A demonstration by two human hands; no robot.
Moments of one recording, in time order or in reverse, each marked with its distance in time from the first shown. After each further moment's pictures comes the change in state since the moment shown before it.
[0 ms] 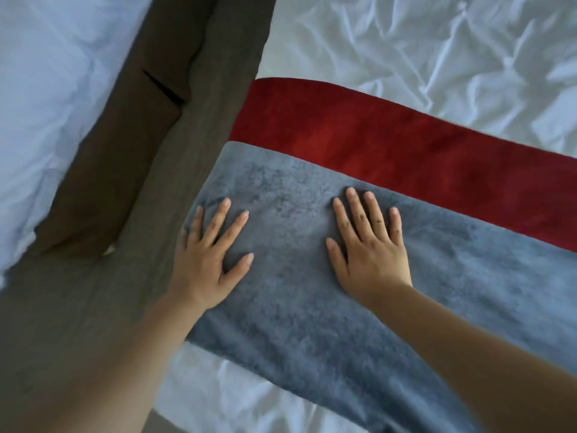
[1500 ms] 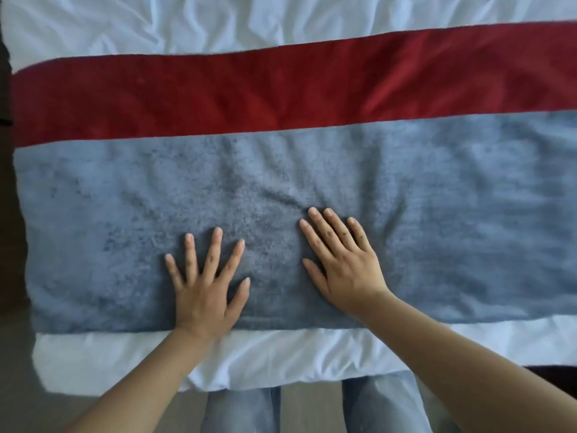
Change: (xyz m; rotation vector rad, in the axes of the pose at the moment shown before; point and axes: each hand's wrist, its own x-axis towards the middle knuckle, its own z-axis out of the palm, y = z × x) left_hand -0.099 0.281 0.052 0.212 -0.038 0.302; right_hand -0.262 0.183 0.054 0.143 0.187 0.132
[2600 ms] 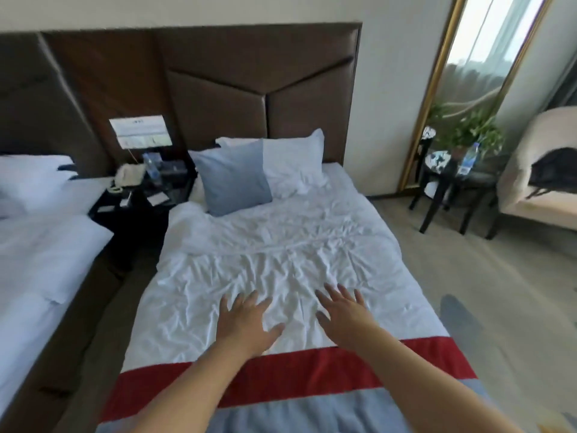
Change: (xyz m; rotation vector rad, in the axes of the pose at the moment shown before) left_hand 0.168 0.115 -0.485 0.002 0.031 -0.015; right_hand 0.124 0.071 -0.493 0.022 -0.073 0.273
